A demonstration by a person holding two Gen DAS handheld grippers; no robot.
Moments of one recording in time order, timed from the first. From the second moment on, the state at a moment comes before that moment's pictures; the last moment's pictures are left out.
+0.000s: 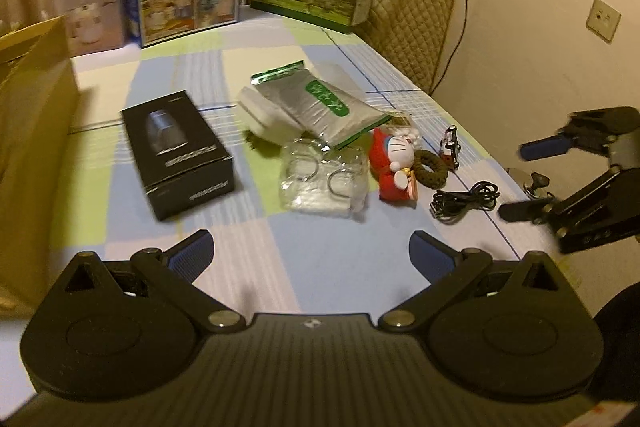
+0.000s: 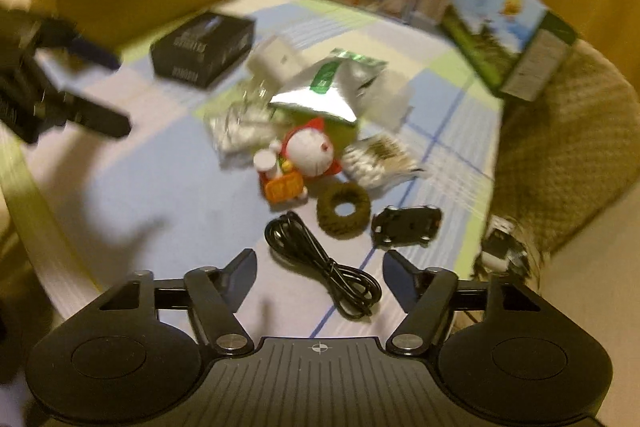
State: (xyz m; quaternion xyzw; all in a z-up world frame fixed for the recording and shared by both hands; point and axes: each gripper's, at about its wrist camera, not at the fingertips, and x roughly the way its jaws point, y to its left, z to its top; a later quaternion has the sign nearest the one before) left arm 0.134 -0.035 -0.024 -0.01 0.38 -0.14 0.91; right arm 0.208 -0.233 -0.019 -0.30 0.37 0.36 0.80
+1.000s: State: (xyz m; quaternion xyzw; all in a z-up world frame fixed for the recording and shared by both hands) left arm 0.210 -0.071 -0.059 0.05 0.36 -0.18 0.91; right arm 0.248 -0.235 -0.034 -0.02 0.48 0.24 0.84
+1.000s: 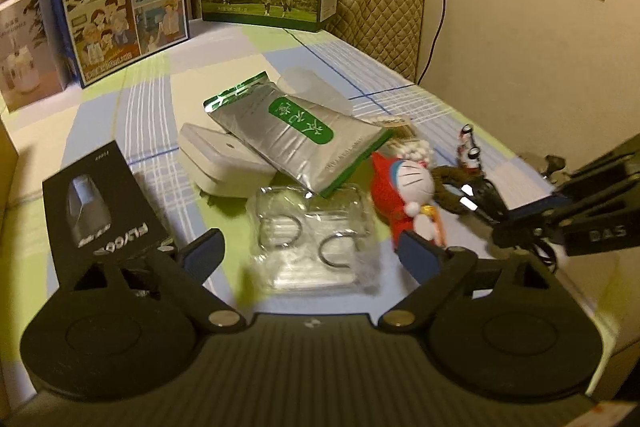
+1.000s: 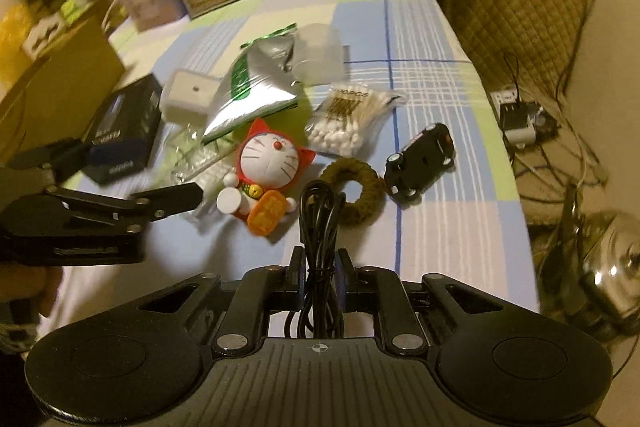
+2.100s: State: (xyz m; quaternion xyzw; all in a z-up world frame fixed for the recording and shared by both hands) left arm 0.138 -0.024 0.012 0.02 0.35 -0.12 0.93; right arm 0.202 -0.158 0.051 0.02 0.38 0.30 0.87
